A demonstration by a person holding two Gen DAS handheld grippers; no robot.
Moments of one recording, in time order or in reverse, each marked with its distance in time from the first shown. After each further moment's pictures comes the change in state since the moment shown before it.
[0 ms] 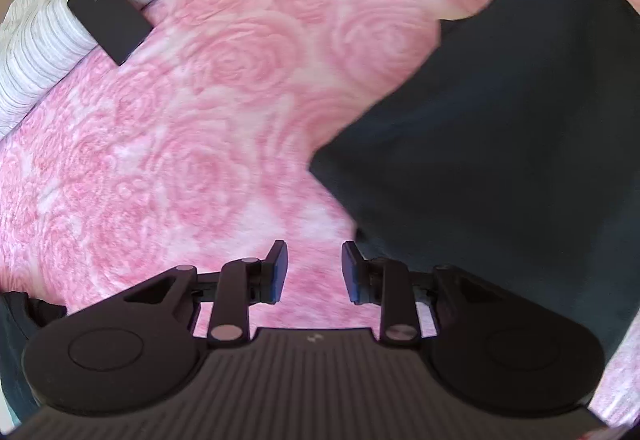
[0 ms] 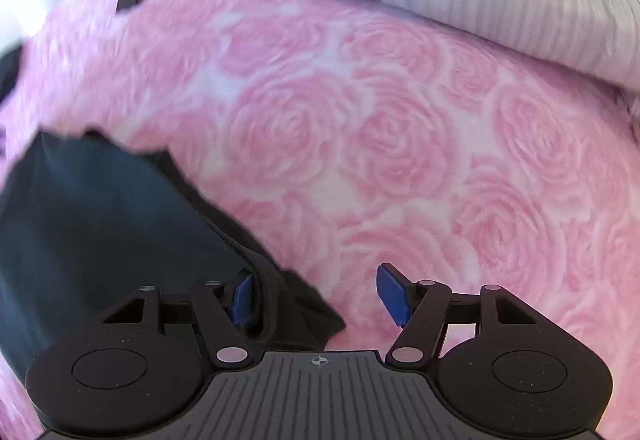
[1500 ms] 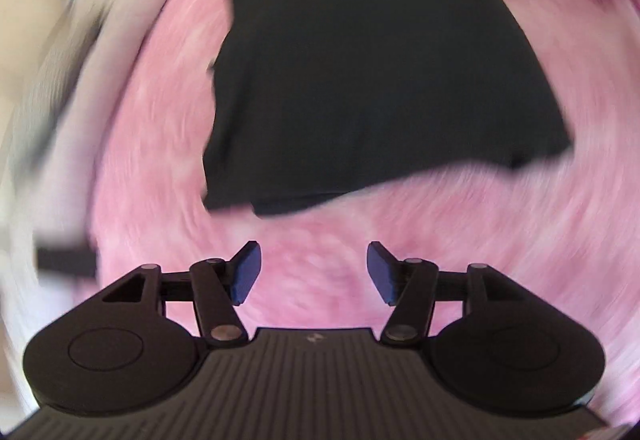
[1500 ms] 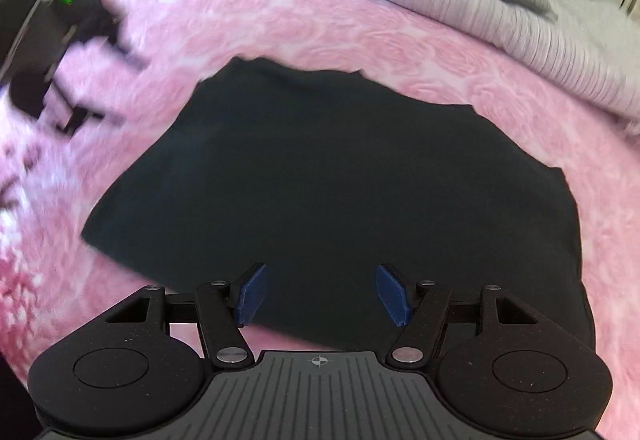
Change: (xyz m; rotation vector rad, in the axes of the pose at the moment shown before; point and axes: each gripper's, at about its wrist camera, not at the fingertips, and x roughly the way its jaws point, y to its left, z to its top) left arm -0.016 -0.029 -0.146 1.045 -0.431 0.052; right arm -0.008 0.408 -0.175 -0.105 -0.082 -0.265
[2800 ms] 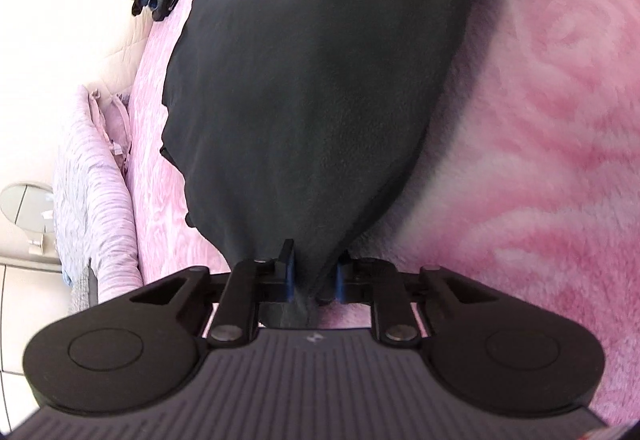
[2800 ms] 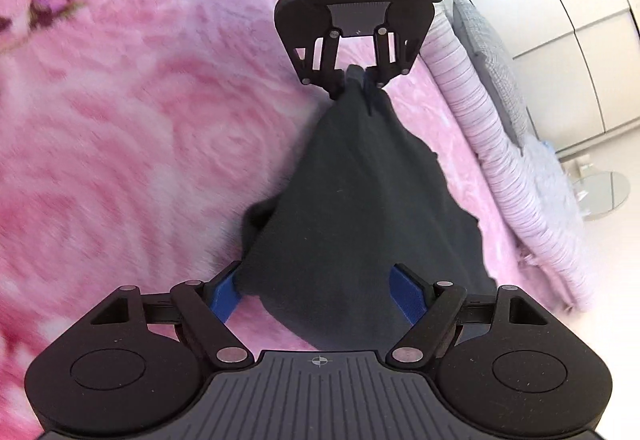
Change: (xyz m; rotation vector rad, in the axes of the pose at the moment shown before) left arm 0.098 0.011 -0.019 0.610 -0.370 0.099; right arm 0.087 0.221 0.000 -0.456 0.009 -0.481
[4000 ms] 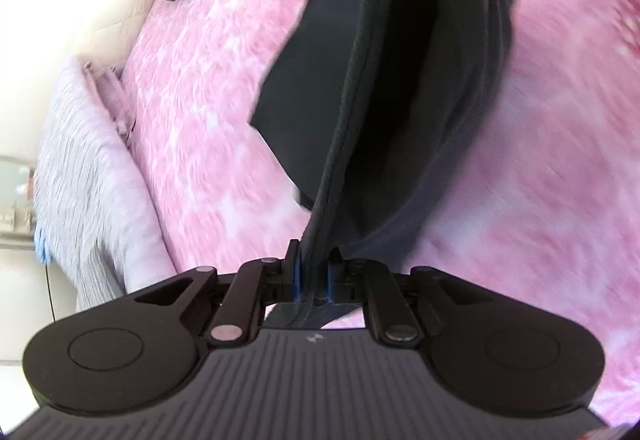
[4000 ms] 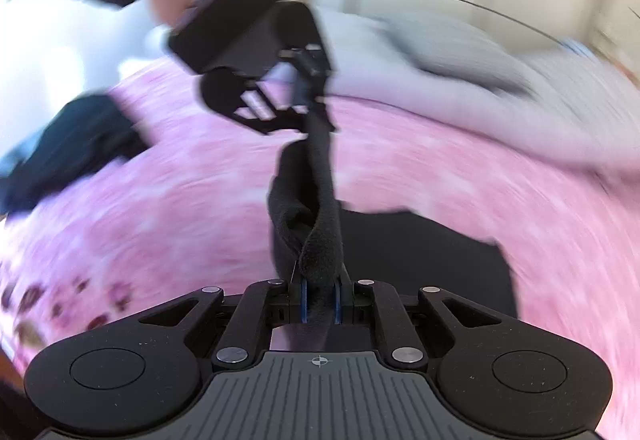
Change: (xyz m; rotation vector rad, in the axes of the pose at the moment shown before) left arm -0.076 0.196 0.070 -0.018 0.073 -0.184; right arm -0.085 -0.232 -0.019 0.704 -0.191 0.414
